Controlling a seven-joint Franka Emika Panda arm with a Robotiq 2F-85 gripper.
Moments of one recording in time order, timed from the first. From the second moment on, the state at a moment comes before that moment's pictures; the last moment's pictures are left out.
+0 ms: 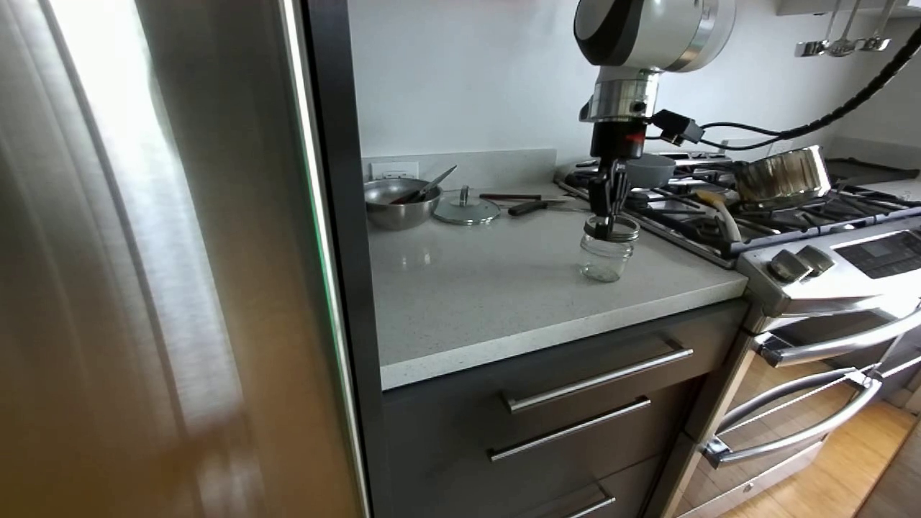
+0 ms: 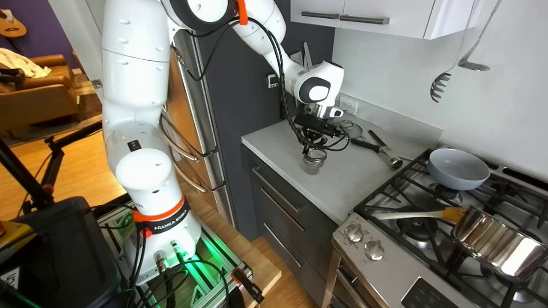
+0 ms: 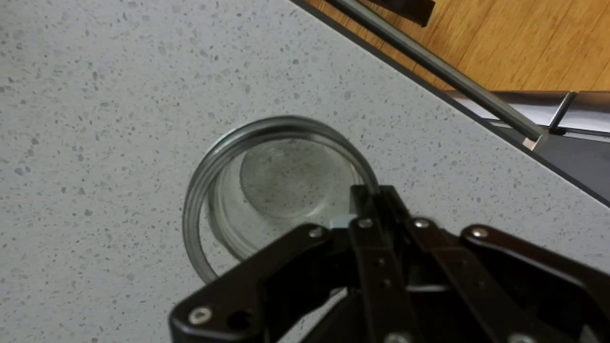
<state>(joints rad) -0.17 0.34 -0.03 -2.09 0.13 2.25 -0.67</state>
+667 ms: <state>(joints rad) -0.16 0.31 -0.02 -2.08 0.12 2.23 -0.66</state>
